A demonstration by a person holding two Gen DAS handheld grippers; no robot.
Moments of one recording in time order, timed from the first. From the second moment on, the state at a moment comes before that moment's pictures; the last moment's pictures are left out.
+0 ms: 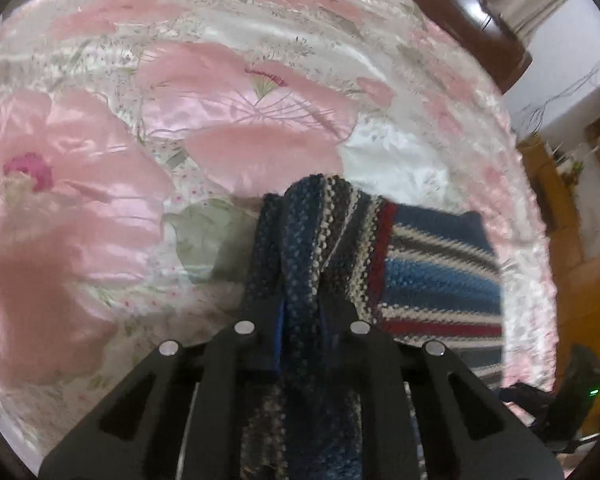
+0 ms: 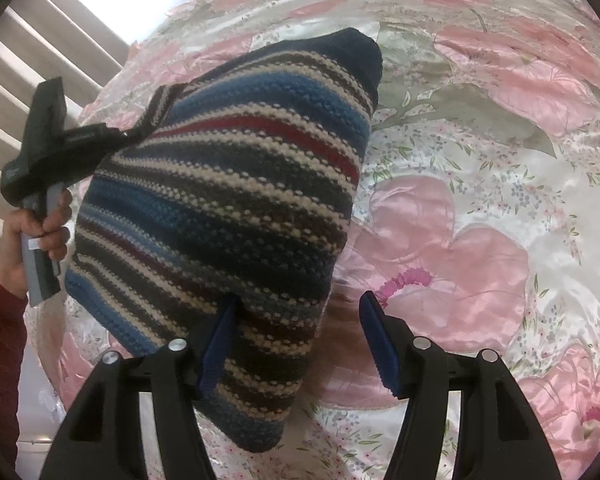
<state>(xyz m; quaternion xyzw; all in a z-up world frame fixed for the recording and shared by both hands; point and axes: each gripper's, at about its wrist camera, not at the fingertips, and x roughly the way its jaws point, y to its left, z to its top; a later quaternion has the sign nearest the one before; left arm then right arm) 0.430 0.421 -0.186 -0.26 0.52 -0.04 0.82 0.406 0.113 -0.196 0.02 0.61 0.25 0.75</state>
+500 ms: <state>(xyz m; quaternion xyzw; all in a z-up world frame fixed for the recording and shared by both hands) 0.389 0.415 -0.176 -0.27 0.57 -0.14 0.76 0.434 0.097 -0.175 0.09 0.60 0.25 0.76</state>
